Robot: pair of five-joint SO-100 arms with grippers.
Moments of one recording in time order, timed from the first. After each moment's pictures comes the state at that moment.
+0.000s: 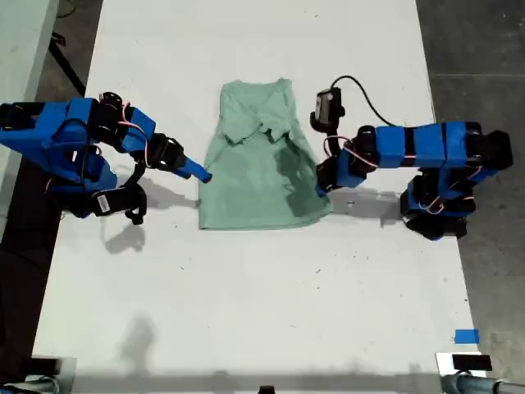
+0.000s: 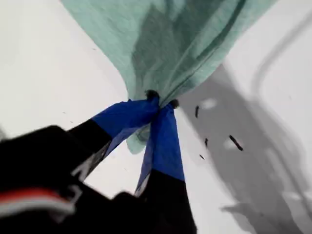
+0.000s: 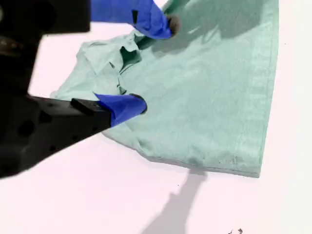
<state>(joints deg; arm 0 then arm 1) -4.2 121.5 110.8 73.9 18.1 1.8 107.1 109.5 66.8 -25.8</state>
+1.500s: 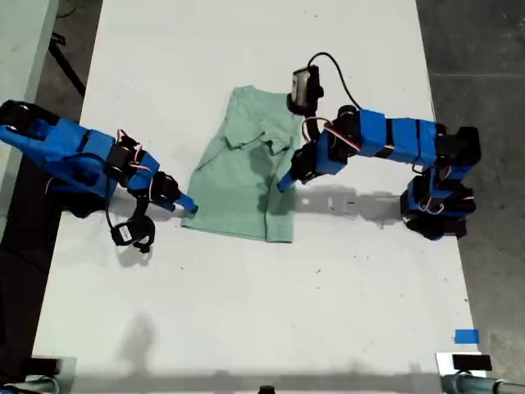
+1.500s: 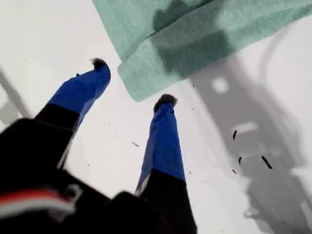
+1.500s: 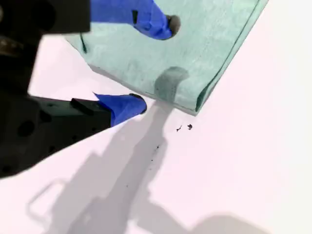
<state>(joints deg) 6.2 119.5 138.9 57.5 -3.3 1.8 88.1 70.5 86.0 -27.1</state>
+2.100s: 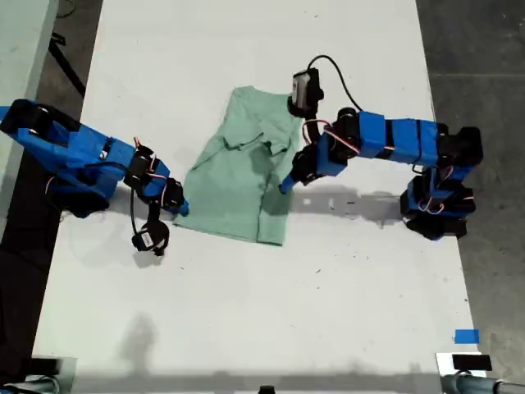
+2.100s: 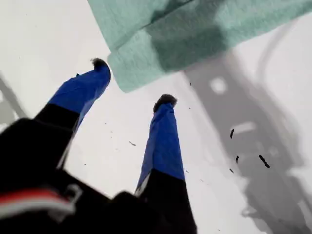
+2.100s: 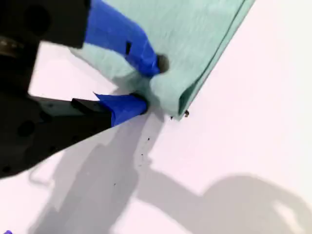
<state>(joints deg) 4.5 103.2 136.7 50.5 -4.0 1.8 89.4 74.0 84.4 -27.2</state>
